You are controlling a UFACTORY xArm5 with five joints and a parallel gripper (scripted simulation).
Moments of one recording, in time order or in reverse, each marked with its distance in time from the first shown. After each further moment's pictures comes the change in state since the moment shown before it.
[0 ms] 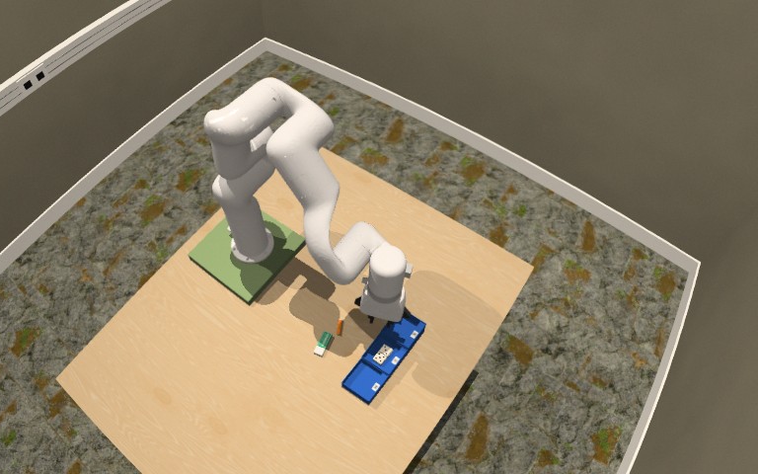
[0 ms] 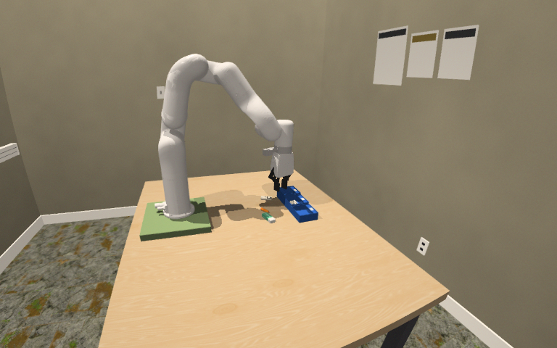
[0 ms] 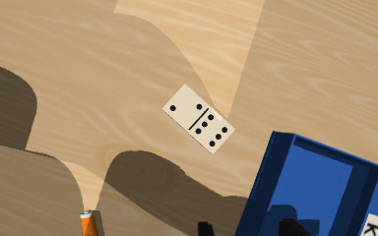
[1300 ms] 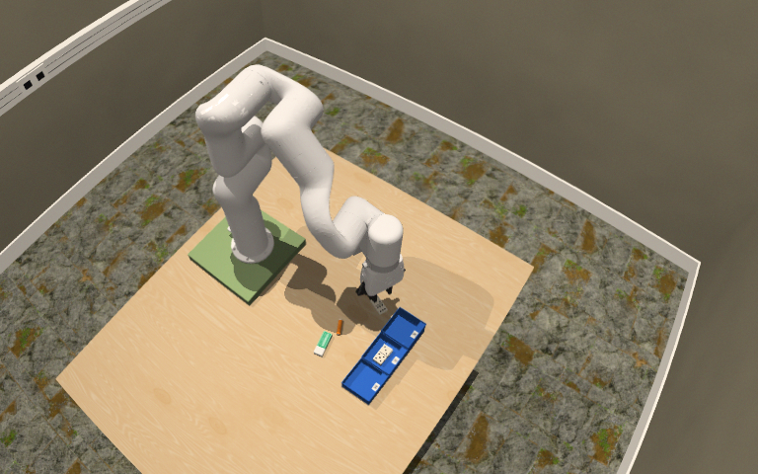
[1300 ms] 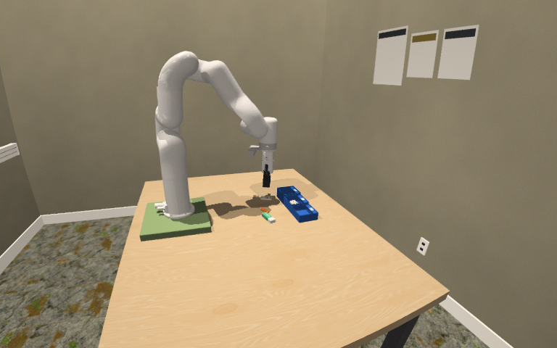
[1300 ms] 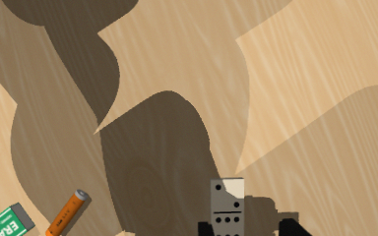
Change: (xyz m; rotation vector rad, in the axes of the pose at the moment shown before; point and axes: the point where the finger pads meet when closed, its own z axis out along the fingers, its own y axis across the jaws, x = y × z) arm 0.071 -0.022 -0.001 -0.007 -0.007 -0.820
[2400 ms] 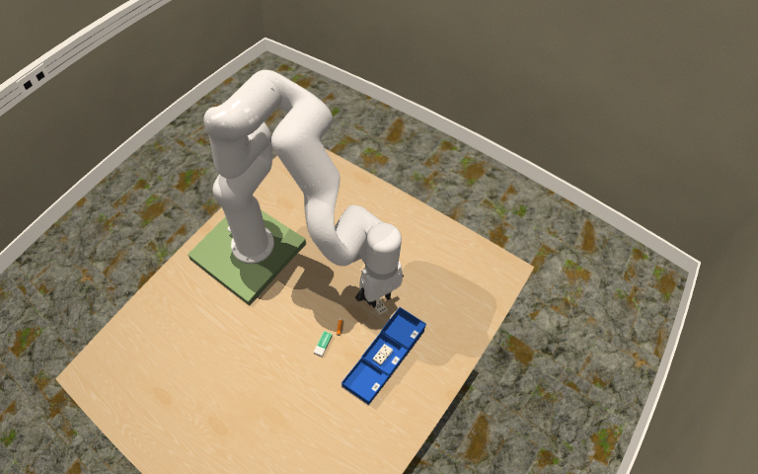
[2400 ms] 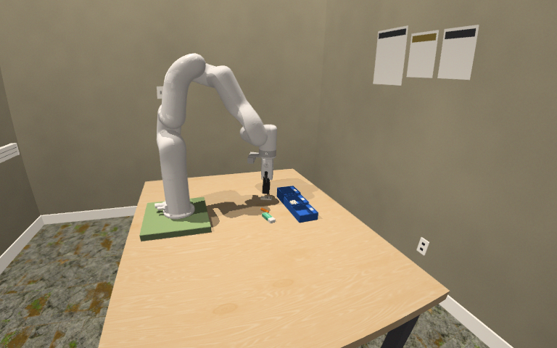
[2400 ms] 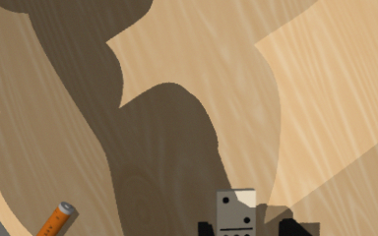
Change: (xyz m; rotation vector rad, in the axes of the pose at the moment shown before) arm 0.001 -0.001 0.032 0.001 0.001 -0.001
